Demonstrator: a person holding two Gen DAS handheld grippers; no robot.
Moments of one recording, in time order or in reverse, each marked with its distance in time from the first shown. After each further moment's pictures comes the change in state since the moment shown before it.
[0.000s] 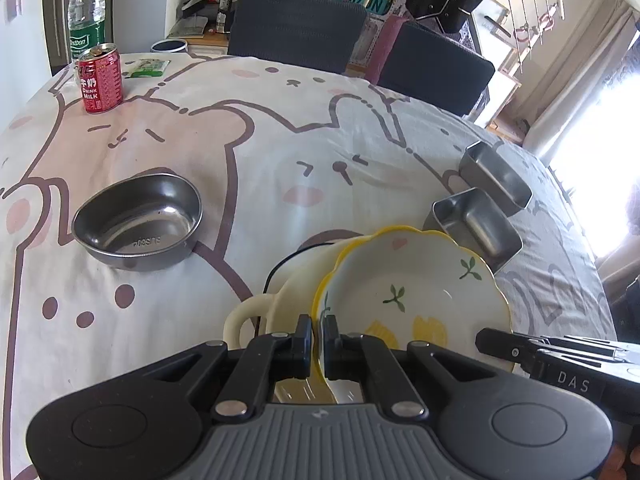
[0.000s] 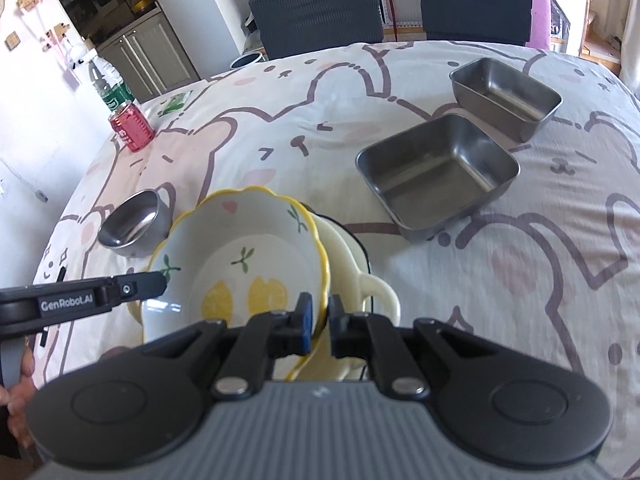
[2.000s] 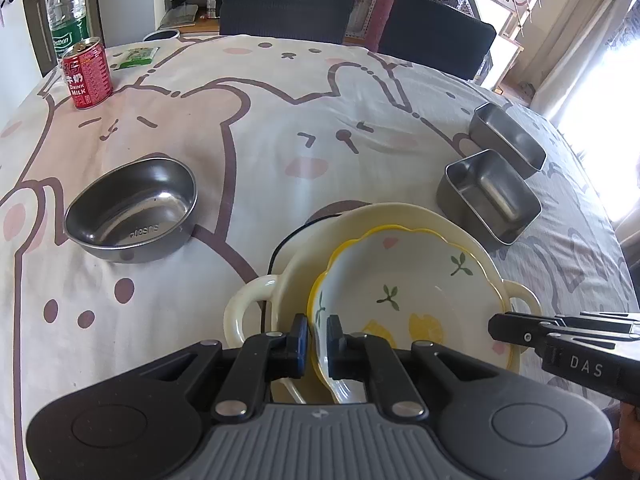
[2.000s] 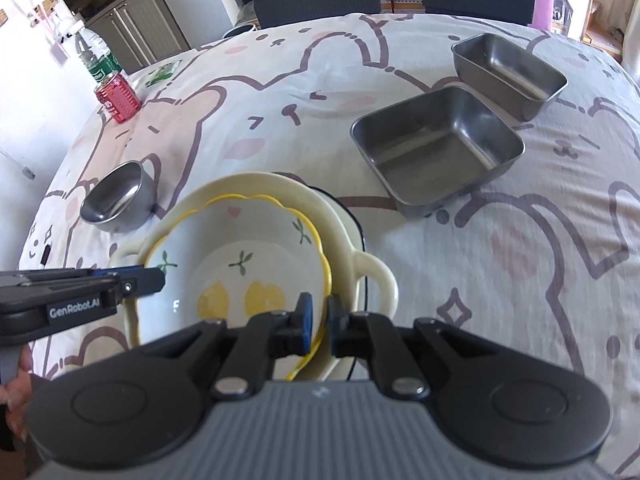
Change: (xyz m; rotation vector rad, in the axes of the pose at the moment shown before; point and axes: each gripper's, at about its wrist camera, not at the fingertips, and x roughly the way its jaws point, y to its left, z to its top) left arm 0.018 -0.005 -0.003 0.066 0.071 0.046; right arm 0.016 0.001 0.001 -0.018 0.089 -0.032
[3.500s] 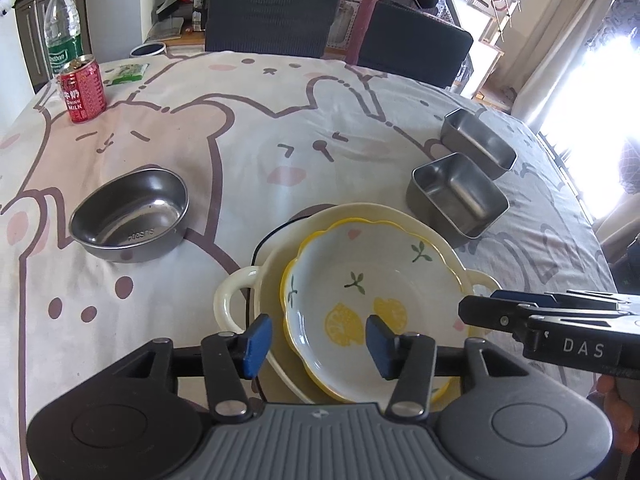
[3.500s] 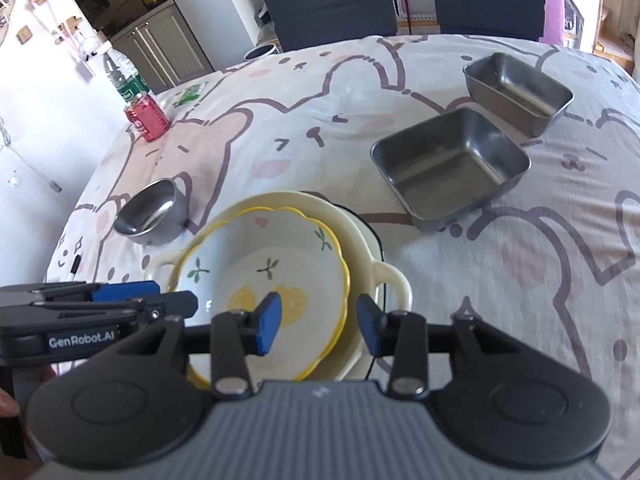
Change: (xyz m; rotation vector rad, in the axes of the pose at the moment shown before) left arm -0.032 -0.008 -0.013 0.030 -0.039 -0.041; right arm -0.026 0.005 -0.007 0.002 -0.069 0.075
